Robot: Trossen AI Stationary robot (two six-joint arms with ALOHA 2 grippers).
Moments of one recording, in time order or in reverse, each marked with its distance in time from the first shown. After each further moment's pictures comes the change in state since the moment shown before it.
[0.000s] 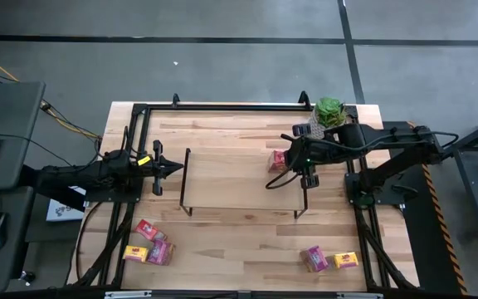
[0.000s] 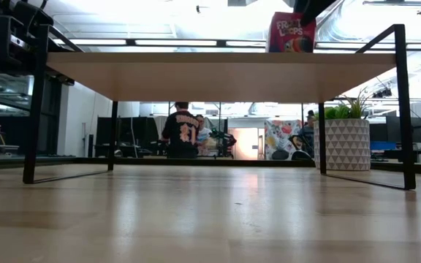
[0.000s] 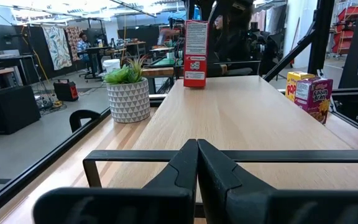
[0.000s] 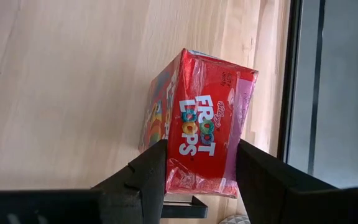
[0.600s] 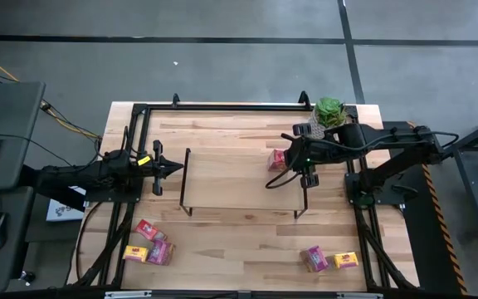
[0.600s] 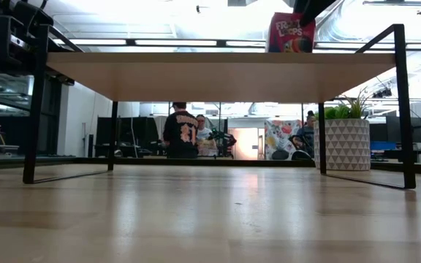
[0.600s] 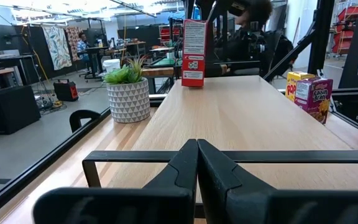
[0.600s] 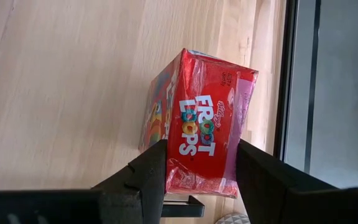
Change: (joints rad) left arm 0.000 0.000 0.000 0.000 0.000 0.000; right arm 0.000 0.000 0.001 0.000 0.014 -0.004
